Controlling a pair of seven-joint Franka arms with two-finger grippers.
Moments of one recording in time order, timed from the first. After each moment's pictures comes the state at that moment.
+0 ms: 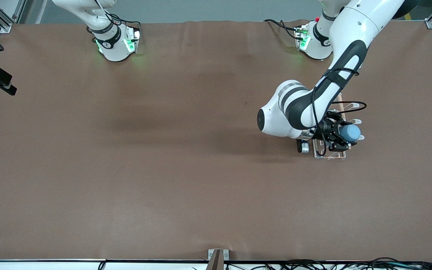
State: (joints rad) left arm -0.04 0.62 -0.62 -1.71 1.25 1.19 0.59; right arm -0.01 0.00 -0.02 -1.40 0.00 1.46 0.01
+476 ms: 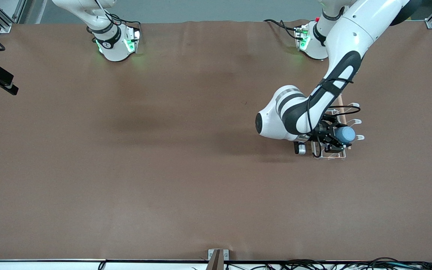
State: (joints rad) left arm -0.04 0.68 -0.62 -1.71 1.26 1.19 0.54; right arm -0.01 0.00 -0.02 -1.40 0.01 1.46 0.01
